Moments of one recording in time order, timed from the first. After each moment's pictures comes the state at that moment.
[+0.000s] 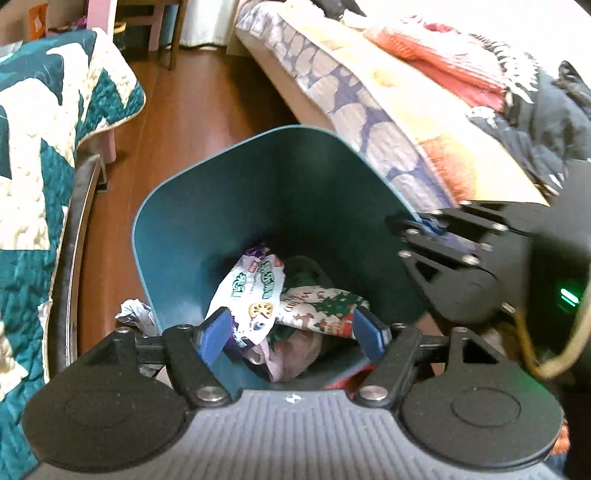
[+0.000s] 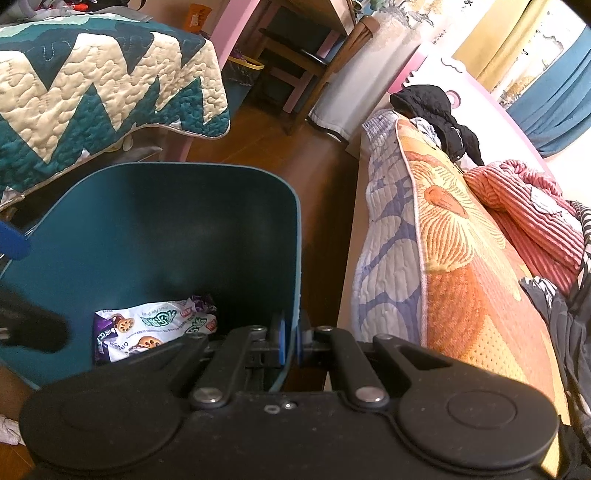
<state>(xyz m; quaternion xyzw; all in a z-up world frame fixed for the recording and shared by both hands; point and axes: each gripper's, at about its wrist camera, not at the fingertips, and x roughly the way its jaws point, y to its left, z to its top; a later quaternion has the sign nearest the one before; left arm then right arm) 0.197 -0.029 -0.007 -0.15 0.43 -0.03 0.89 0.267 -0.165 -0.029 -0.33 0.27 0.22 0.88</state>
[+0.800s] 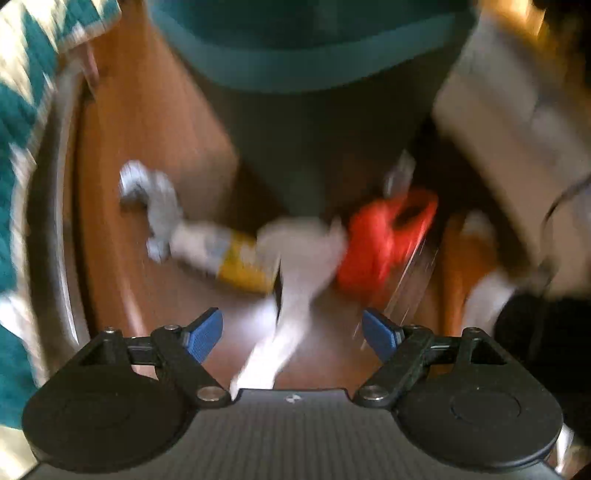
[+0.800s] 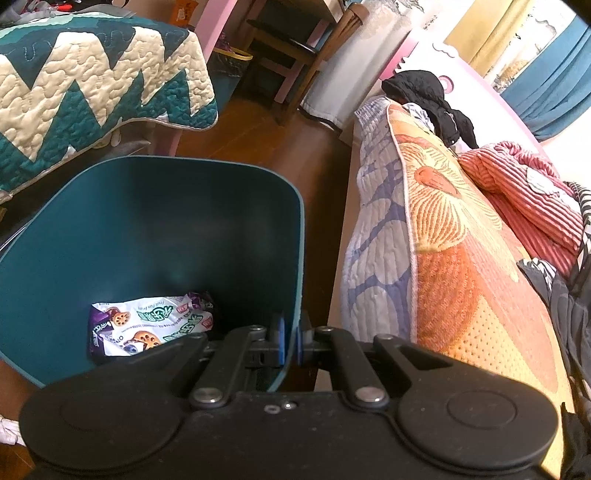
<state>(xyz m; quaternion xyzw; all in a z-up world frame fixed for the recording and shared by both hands) 0.125 -0.033 -0.156 -0.04 0.58 -0.07 0.81 0.276 -0.176 -0.031 -0.32 0.28 0.21 0.88</state>
